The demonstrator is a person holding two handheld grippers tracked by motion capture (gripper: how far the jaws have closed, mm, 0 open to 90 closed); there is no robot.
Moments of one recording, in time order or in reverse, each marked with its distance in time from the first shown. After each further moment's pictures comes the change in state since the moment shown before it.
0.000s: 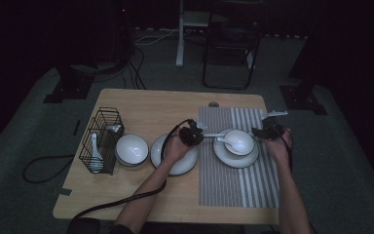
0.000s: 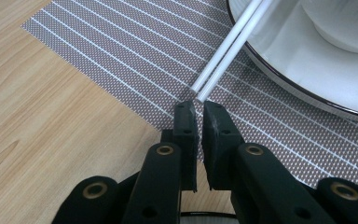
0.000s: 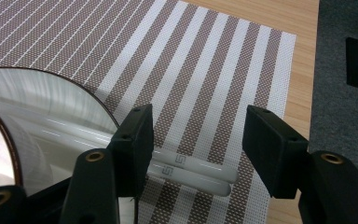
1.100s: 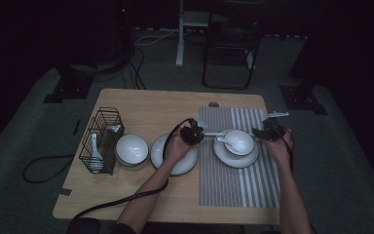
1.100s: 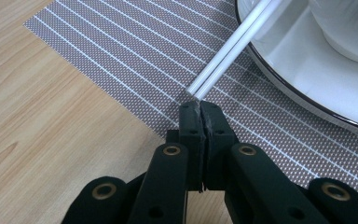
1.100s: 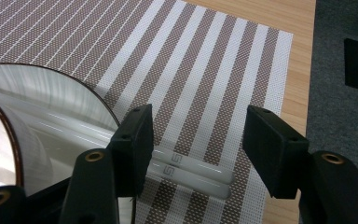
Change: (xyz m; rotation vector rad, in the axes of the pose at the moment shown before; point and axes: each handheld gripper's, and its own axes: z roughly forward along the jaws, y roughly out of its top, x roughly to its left) left arm 0.001 0.003 0.005 0.001 0.008 -0.027; right arm -0.001 -0.003 -0.003 -0.007 -0.002 -0.002
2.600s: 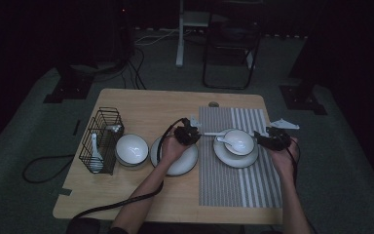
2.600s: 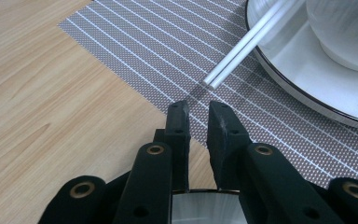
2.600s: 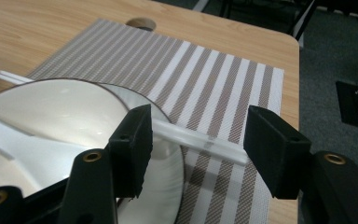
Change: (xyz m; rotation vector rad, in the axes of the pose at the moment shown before) left arm 0.007 -0.011 -0.022 -0.057 0.027 -0.049; right arm 0.026 -0.025 -0.061 -0.212 0.017 -0.008
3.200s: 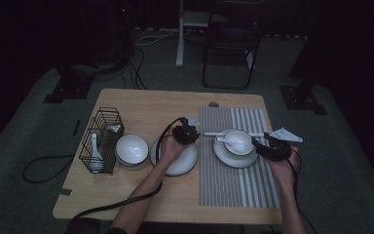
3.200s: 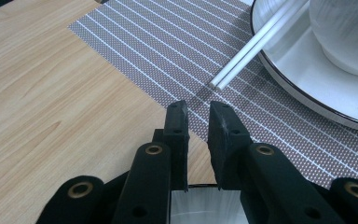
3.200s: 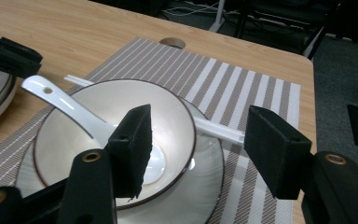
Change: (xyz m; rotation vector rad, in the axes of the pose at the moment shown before) left arm 0.003 -0.001 -0.005 -0.016 0.007 -0.013; right arm 0.028 -0.012 -0.034 -0.087 0.045 -0.027
